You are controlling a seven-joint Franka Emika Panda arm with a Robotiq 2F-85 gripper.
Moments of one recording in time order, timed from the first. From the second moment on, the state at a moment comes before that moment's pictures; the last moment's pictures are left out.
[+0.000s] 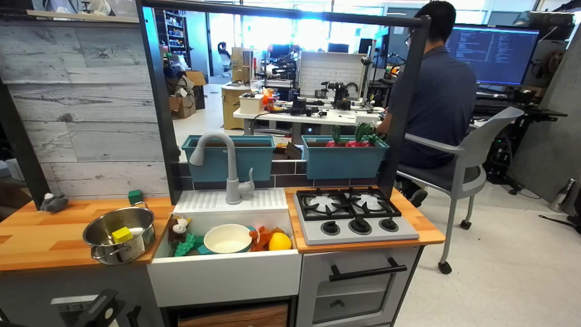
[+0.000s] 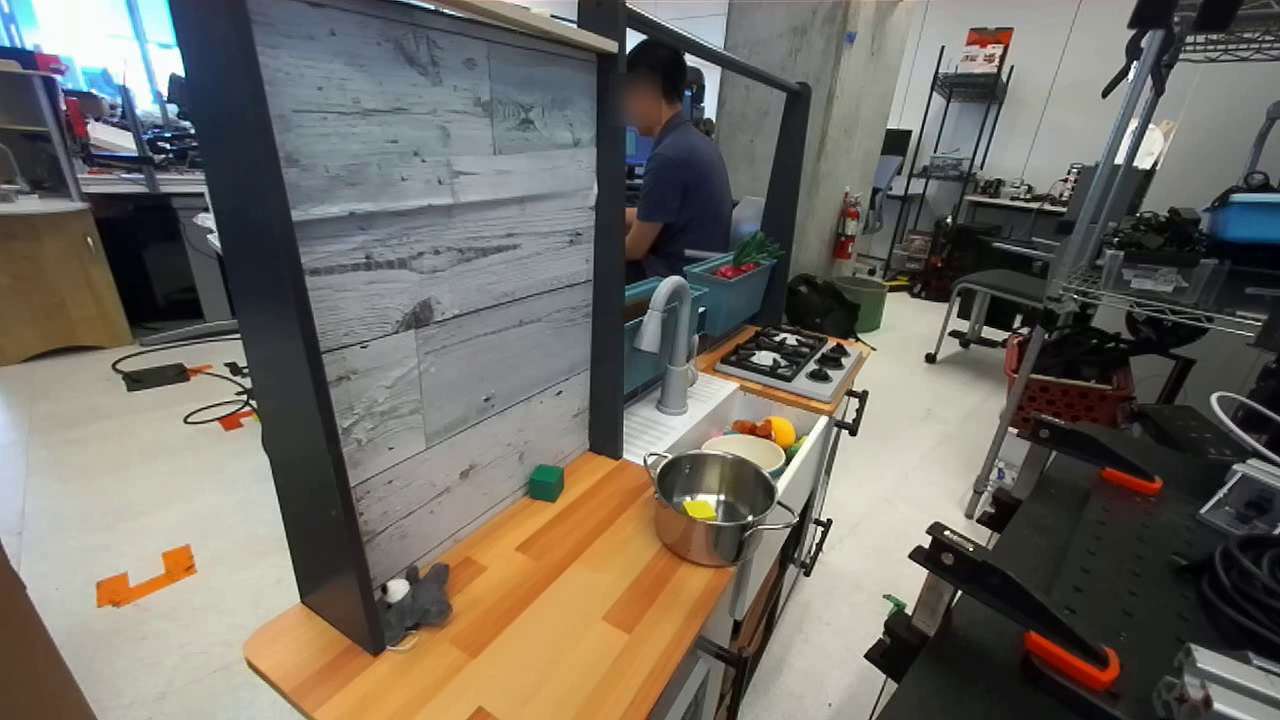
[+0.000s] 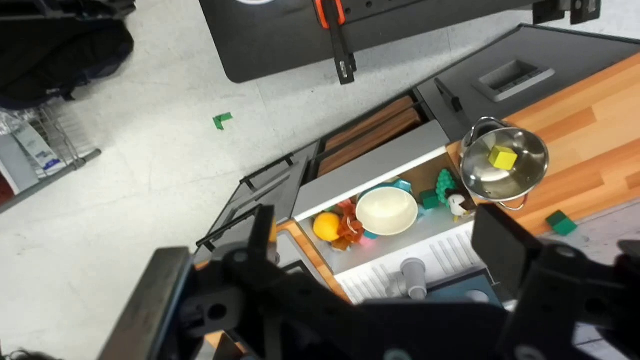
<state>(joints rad) -0.16 -0.62 -0.01 -2.60 -0.19 2.09 0.14</state>
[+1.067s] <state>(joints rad) -0.04 0.05 0.08 -2.26 -0.47 2.17 0.09</state>
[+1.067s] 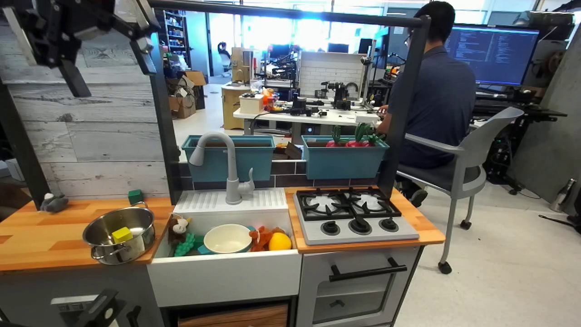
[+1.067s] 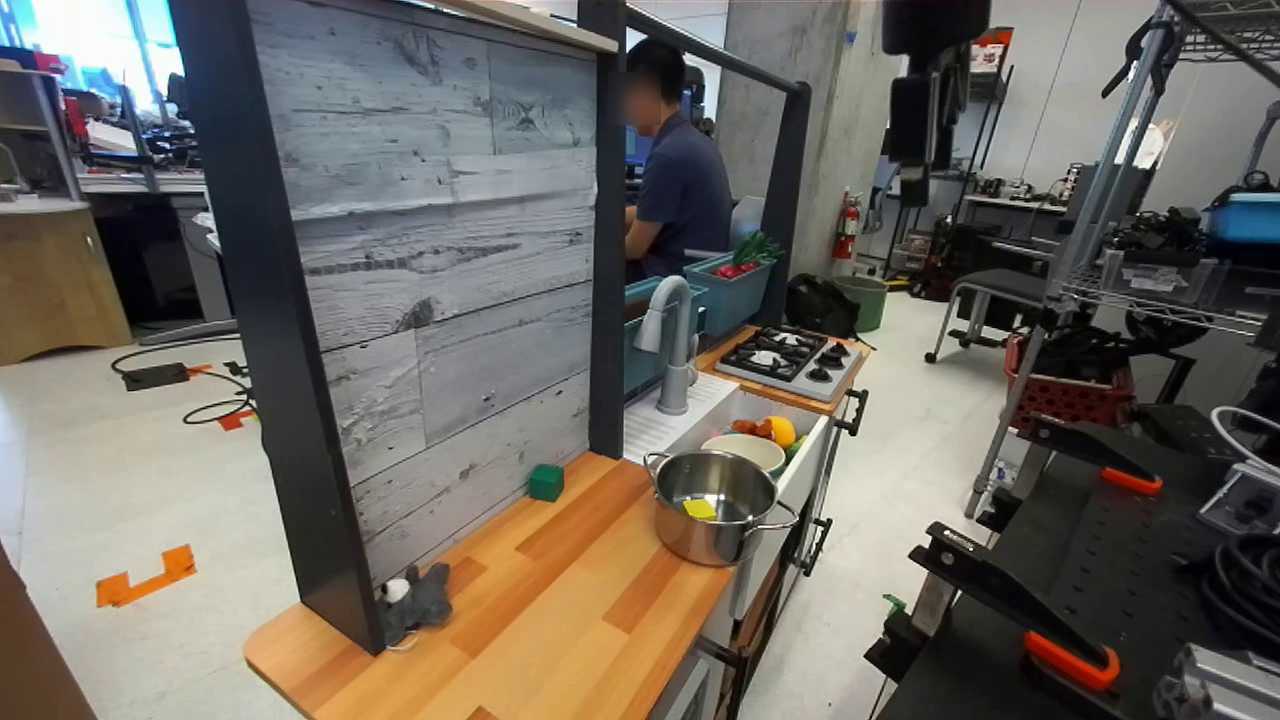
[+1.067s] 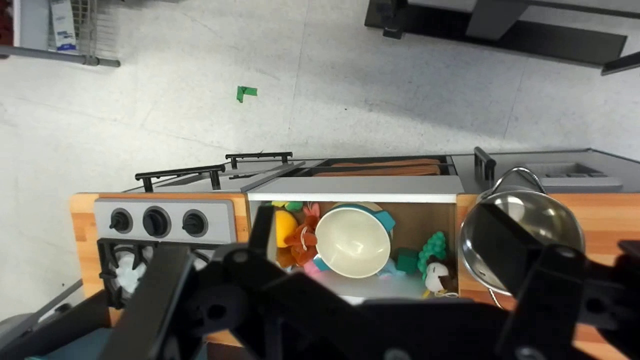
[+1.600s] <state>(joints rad) 0.02 0.29 0.04 -2.17 -0.75 2.25 0.04</state>
